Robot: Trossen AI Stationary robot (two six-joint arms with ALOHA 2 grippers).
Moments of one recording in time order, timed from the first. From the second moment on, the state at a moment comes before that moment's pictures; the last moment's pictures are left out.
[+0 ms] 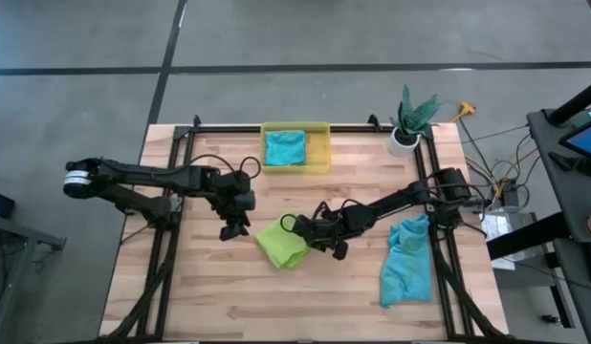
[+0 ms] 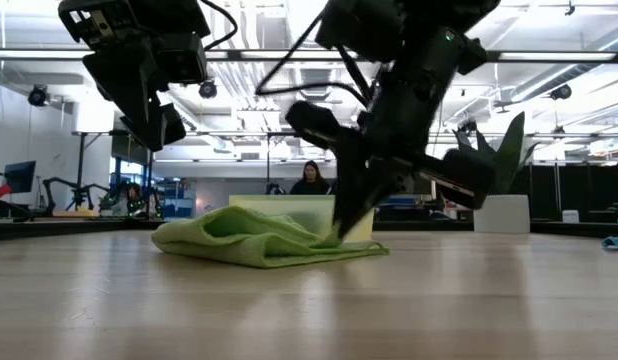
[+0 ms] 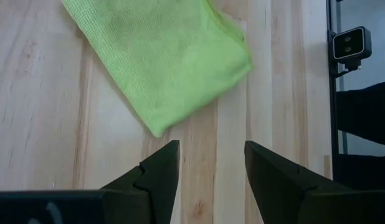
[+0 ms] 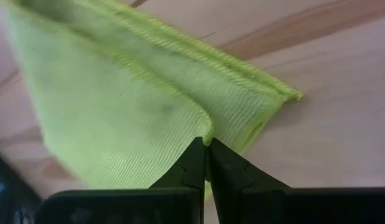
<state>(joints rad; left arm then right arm) 0.08 1.20 0.78 -0.61 0.44 -0.18 0.20 1.94 1.18 -0.29 0.04 2.16</state>
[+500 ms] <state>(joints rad) 0.08 1.20 0.78 -0.61 0.44 -0.18 0.20 1.93 1.39 -0.50 0.07 1.86</state>
